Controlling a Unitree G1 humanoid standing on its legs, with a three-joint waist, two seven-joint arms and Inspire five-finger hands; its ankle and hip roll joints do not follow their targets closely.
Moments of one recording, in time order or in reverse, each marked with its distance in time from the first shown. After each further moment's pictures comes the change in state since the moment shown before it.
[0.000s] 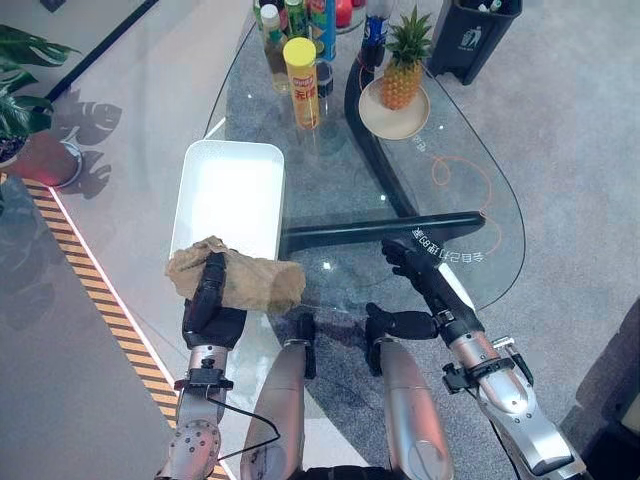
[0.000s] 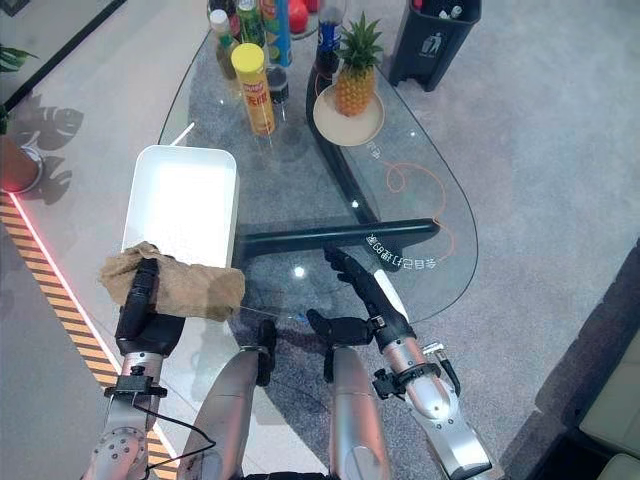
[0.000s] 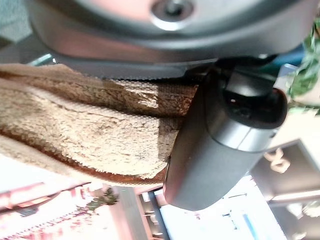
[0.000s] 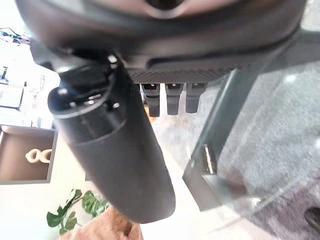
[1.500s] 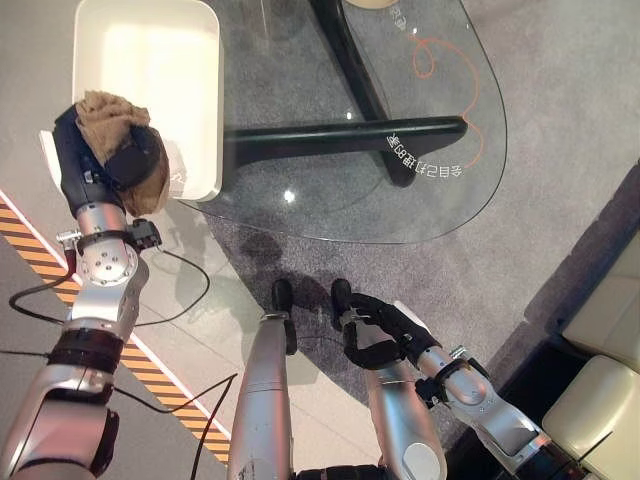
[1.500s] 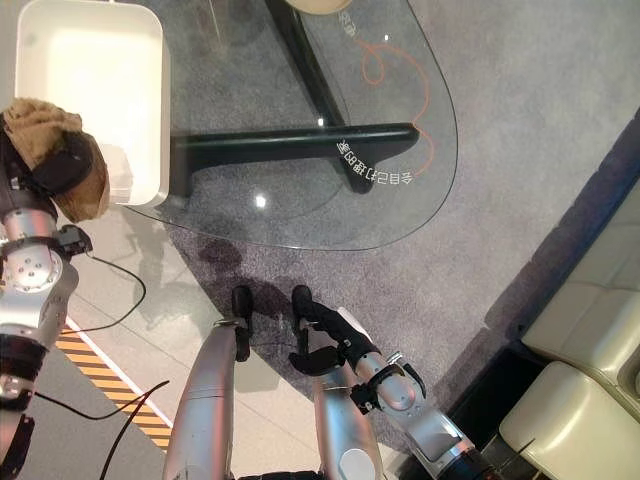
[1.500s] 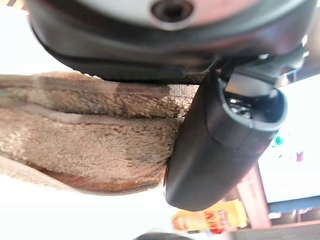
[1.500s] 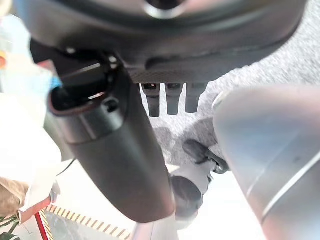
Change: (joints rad) left arm -0.795 0.561 -0.115 0.533 0.887 -0.061 0.793; right arm -0.177 -0.032 0.306 0.239 0.158 0.135 -0.009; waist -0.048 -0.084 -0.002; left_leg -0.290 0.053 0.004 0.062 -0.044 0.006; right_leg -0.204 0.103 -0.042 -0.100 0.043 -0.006
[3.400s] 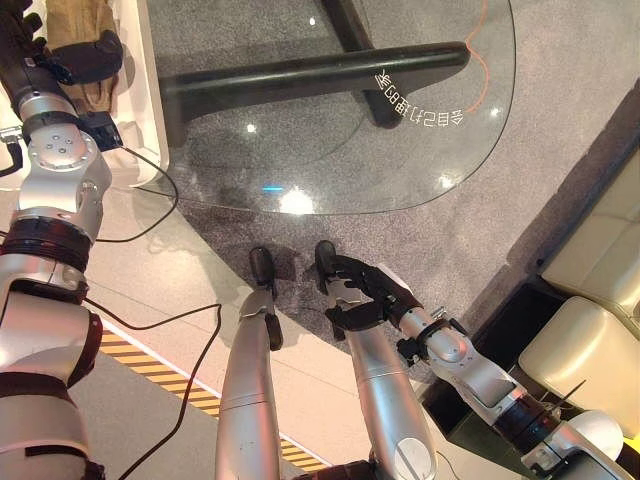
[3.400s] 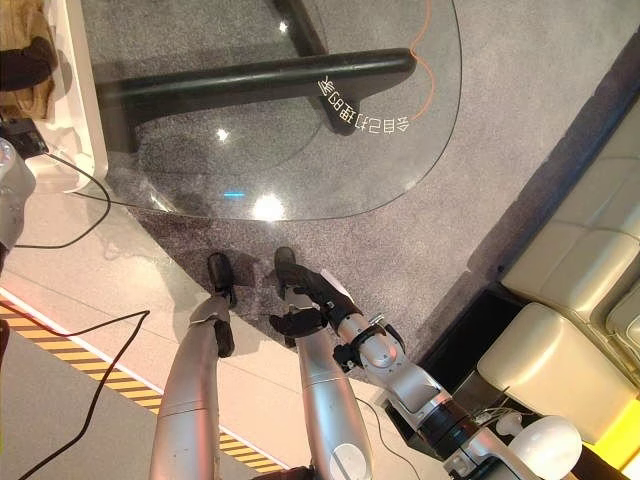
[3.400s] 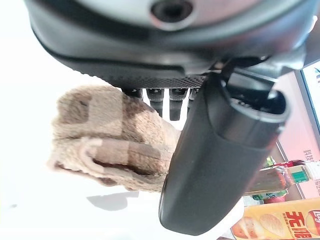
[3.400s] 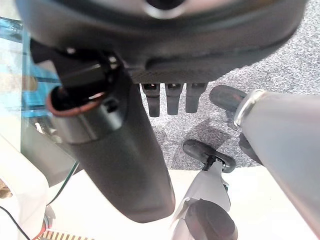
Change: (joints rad) left arm -0.462 0.069 -0.251 0.313 -0.202 0.179 0.033; right arm -0.233 0.011 0.032 0.075 0.095 -0.021 -0.019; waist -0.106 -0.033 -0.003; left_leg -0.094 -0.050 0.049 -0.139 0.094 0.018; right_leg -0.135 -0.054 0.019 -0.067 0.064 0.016
